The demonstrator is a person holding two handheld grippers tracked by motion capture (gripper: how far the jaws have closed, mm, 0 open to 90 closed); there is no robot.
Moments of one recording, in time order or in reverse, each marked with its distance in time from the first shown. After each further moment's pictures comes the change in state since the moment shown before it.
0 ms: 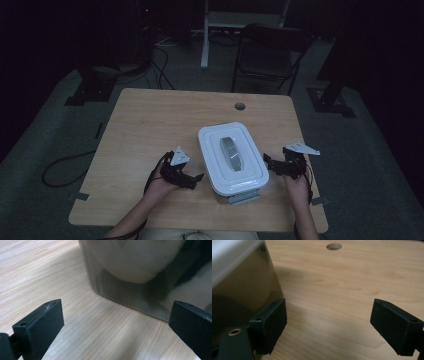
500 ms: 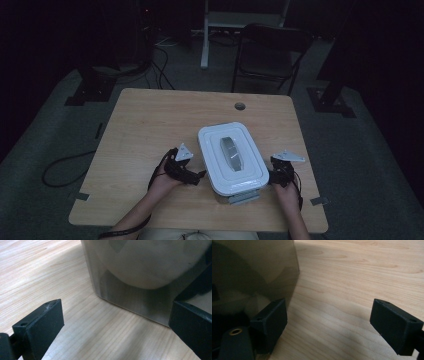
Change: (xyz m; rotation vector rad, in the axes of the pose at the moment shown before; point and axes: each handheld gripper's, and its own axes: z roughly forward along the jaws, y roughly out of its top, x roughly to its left) left arm 0.006 0.007 0.013 0.026 0.015 0.008; right arm 0.019 -0.026 0.020 0.069 0.080 -0.026
